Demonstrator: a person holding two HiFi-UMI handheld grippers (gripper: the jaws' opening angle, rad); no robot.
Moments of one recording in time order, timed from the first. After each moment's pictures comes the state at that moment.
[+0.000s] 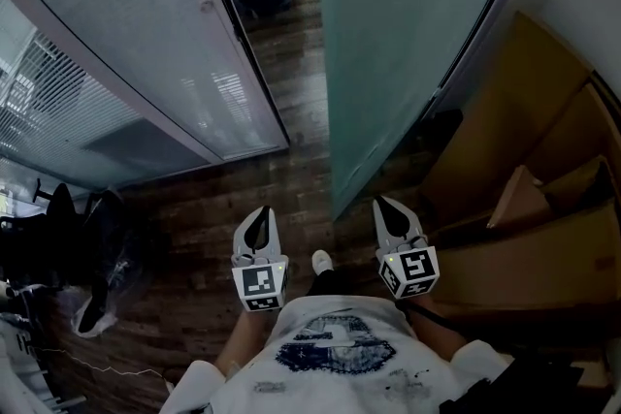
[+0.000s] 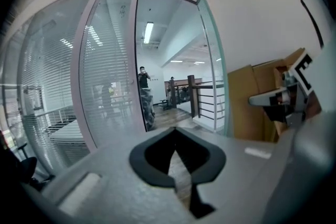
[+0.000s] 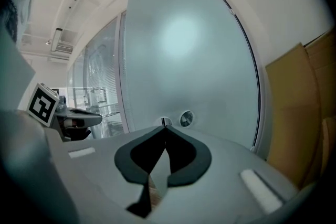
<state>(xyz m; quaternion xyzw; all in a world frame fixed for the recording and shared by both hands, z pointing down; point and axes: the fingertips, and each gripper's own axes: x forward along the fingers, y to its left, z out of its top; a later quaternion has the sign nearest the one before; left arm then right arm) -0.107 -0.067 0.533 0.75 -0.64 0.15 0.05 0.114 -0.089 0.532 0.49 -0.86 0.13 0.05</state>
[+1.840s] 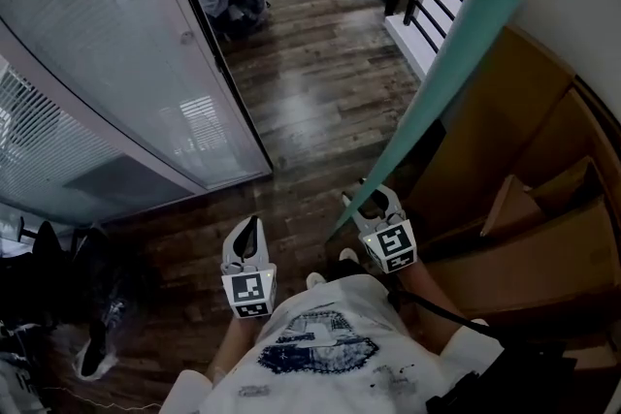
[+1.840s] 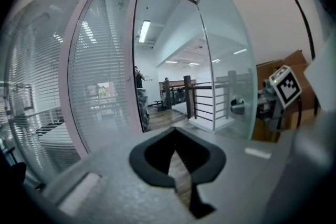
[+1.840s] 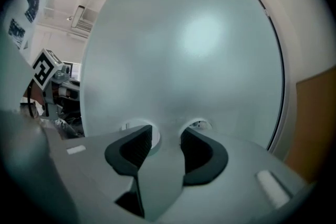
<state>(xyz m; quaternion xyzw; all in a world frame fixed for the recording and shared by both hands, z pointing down) -0.133 -0.126 0.548 0.78 -0.61 0.15 0.05 0.073 -0.179 0.569 0.45 -0.88 0.03 0.13</state>
